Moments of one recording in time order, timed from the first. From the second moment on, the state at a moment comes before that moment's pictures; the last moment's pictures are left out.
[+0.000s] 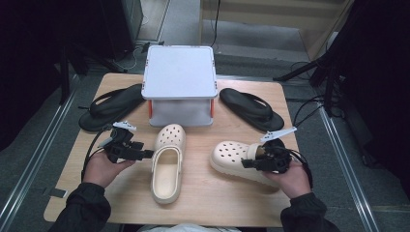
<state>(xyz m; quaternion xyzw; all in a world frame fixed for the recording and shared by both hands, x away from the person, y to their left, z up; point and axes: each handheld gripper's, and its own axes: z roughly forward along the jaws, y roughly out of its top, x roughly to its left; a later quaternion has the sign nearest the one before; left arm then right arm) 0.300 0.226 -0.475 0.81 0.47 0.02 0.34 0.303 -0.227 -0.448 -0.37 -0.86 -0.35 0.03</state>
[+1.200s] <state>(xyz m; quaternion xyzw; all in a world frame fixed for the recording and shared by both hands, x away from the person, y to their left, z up) 0.280 0.234 -0.470 0.81 0.46 0.00 0.35 0.365 -0.142 -0.467 -0.41 -0.85 -0.34 -0.01</state>
